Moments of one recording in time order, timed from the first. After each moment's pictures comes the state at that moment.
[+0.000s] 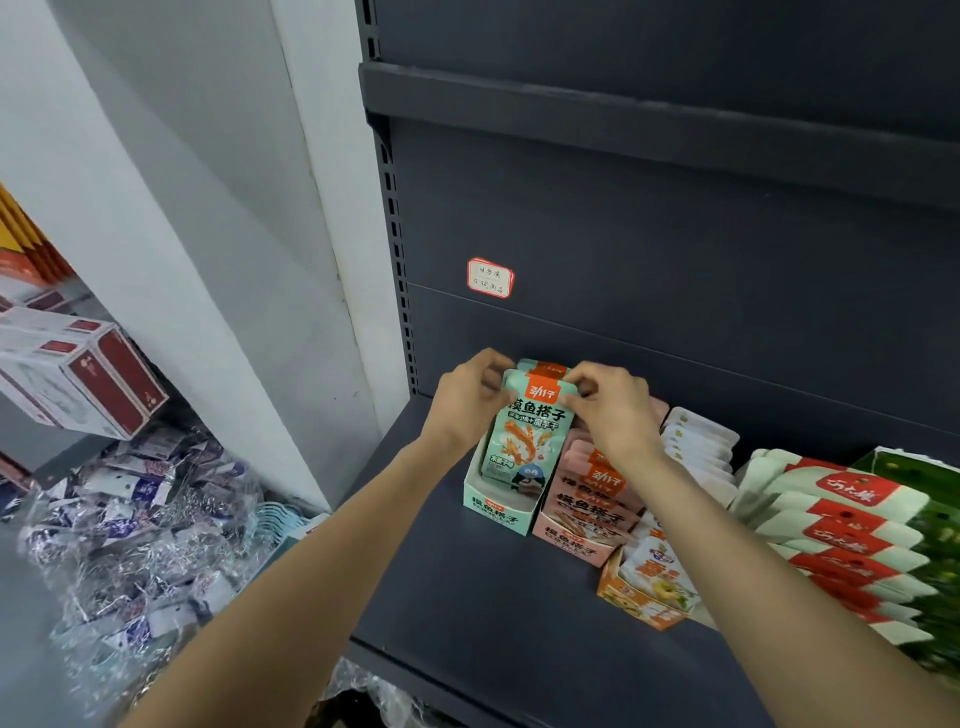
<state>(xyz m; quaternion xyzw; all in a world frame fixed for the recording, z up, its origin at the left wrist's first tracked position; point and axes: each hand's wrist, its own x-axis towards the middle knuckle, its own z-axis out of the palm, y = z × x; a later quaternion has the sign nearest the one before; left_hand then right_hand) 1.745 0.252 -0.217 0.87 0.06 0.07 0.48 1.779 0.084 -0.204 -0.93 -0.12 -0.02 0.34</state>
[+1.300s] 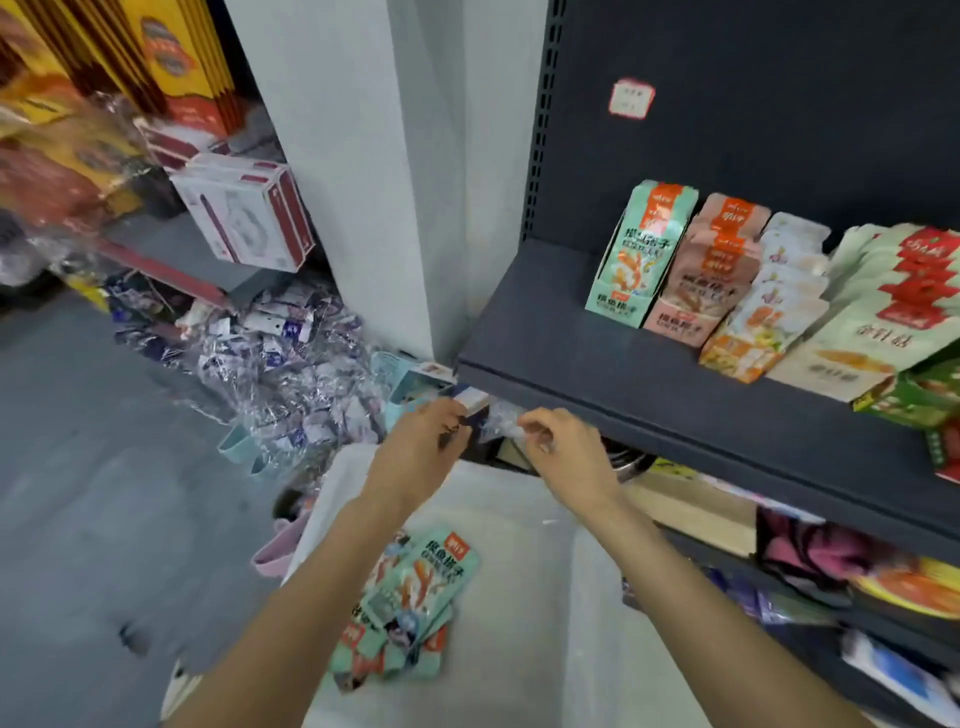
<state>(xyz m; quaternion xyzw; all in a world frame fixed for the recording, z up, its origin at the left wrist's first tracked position) 1.399 0.367 -0.286 0.93 0.09 0.02 0.36 1.450 0.193 -0.280 -0.92 -0.18 0.11 0.34</state>
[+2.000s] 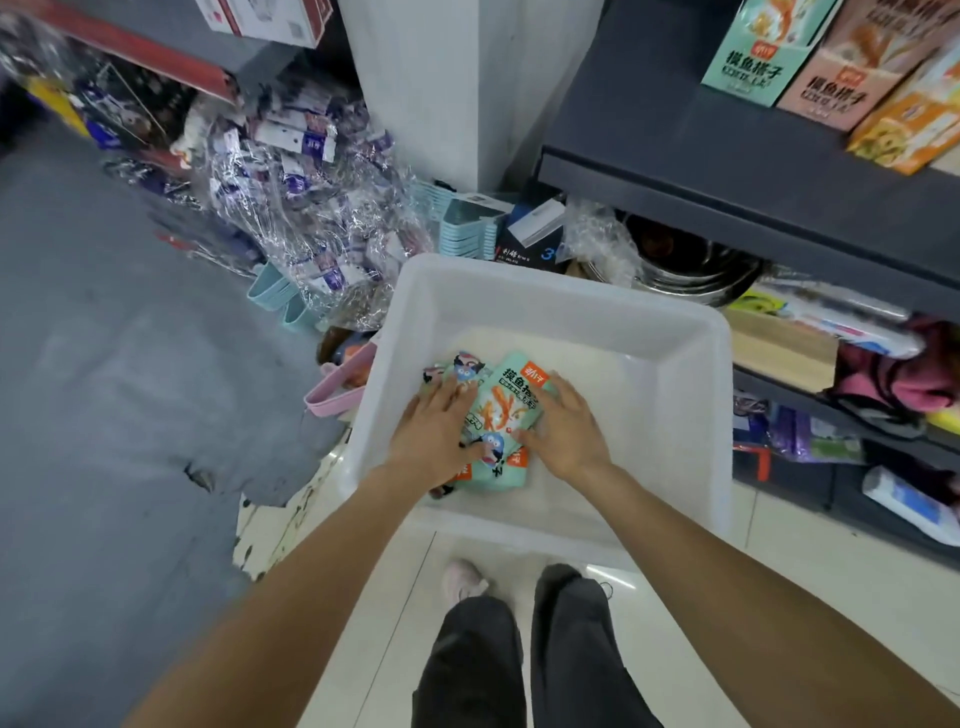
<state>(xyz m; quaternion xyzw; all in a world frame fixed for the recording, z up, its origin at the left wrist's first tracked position) 1.248 0.412 -0.441 0.95 0.07 -0.24 0.17 1.306 0.240 -0.445 -0.92 -0.13 0.31 0.20</state>
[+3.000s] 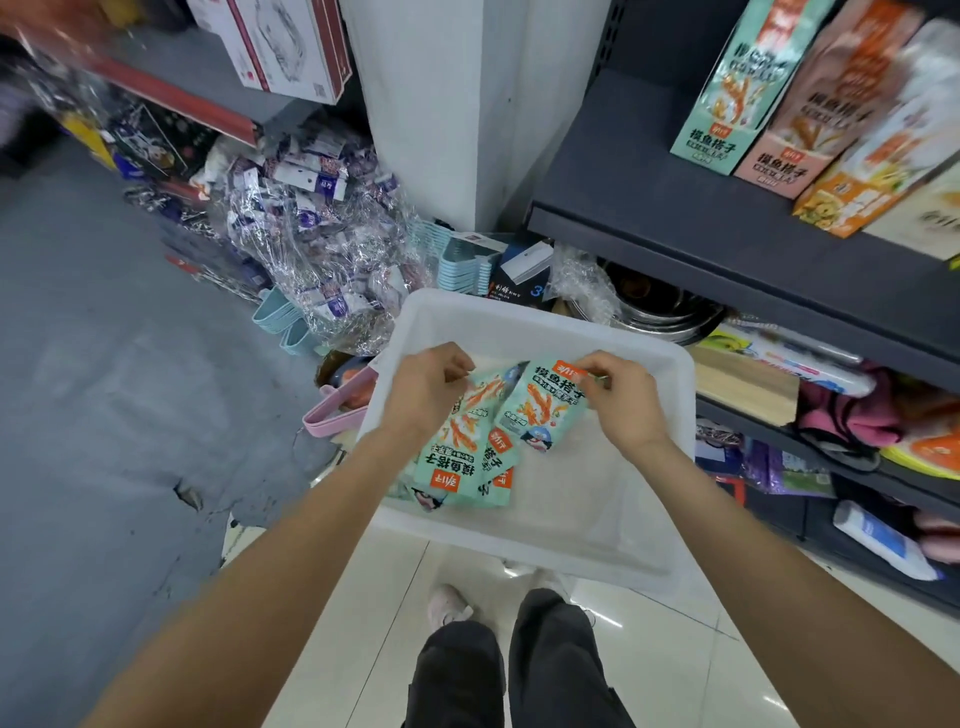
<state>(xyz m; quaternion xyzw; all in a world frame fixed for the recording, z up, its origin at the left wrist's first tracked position) 1.288 0.413 -0.353 0.87 0.20 -0.04 0.45 1.347 0.207 -0.347 -0.89 -0.06 0.14 0.43</state>
